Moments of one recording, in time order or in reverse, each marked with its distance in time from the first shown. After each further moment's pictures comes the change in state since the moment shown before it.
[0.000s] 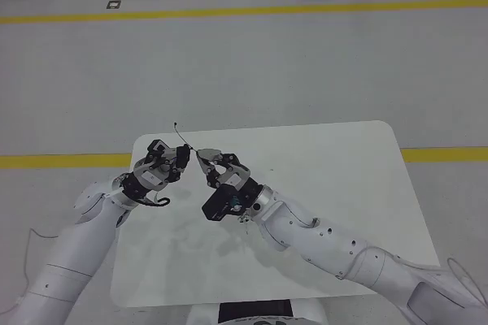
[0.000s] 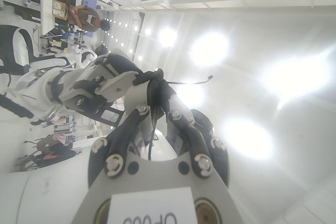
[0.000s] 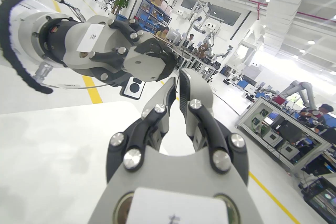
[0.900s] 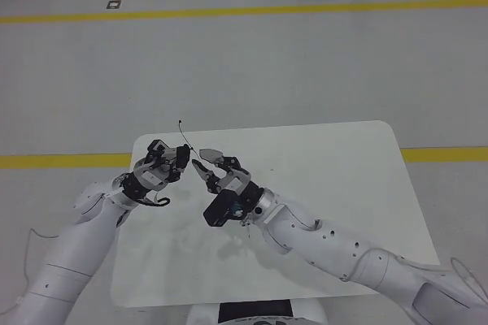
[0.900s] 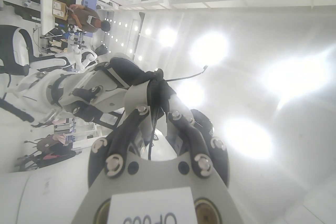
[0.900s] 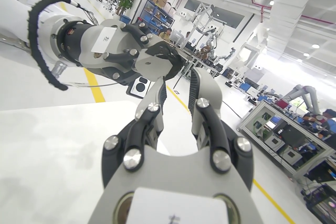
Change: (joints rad) left arm 0.000 0.000 0.000 0.000 0.000 0.000 0.000; right arm 0.008 0.026 -0.026 -0.028 0.000 0.000 0.004
